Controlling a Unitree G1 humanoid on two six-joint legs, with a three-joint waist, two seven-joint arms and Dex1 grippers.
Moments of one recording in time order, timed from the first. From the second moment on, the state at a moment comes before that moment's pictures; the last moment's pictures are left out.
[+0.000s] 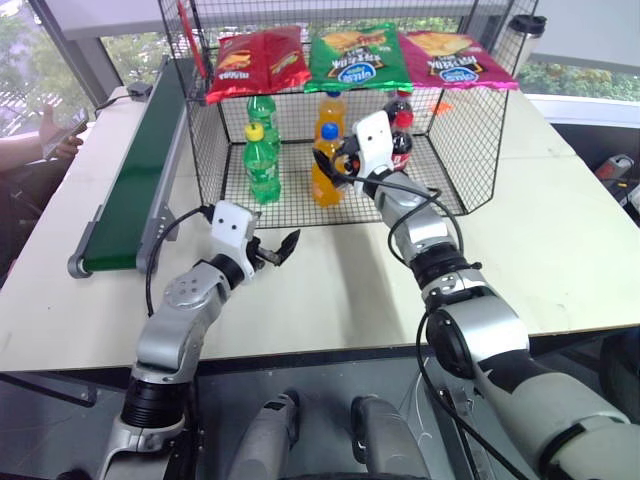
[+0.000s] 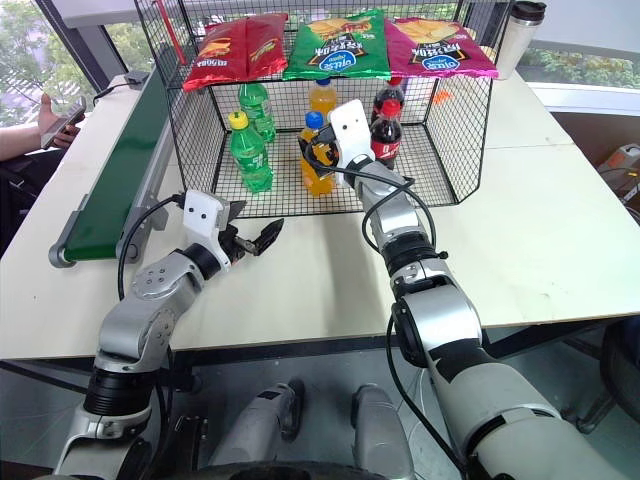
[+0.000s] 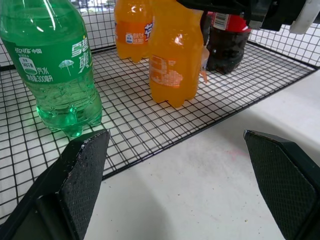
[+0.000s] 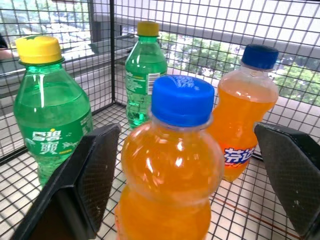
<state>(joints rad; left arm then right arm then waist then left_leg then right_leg) -0.29 0.29 -0.01 -0.29 -0.28 0.53 -0.35 -1.09 -0.13 0.03 0.94 0.08 -0.11 0.37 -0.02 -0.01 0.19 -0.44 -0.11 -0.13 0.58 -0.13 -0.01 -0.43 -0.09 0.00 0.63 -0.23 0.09</state>
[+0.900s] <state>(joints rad) -0.22 0.33 -0.02 -0.28 -0.33 0.53 -0.46 -0.43 -0.46 0.11 -0.15 0.34 0.69 0.83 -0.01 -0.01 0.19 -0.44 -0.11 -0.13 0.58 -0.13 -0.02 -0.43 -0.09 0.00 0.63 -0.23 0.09</state>
